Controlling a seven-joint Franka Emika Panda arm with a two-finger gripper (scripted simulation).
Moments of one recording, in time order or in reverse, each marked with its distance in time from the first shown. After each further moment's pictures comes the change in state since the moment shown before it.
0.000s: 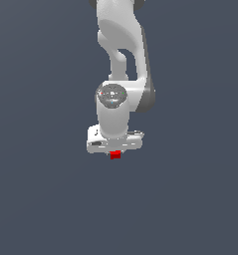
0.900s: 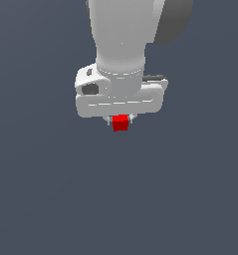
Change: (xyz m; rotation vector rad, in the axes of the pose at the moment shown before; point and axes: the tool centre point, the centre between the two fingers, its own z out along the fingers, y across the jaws) arm 0.012 -0.017 -0.204 0.000 0.003 0.000
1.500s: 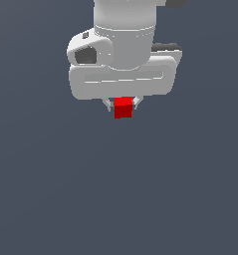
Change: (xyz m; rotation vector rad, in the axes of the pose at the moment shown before) arm 0.006 -0.005 -0.059 0.000 -0.001 0.000
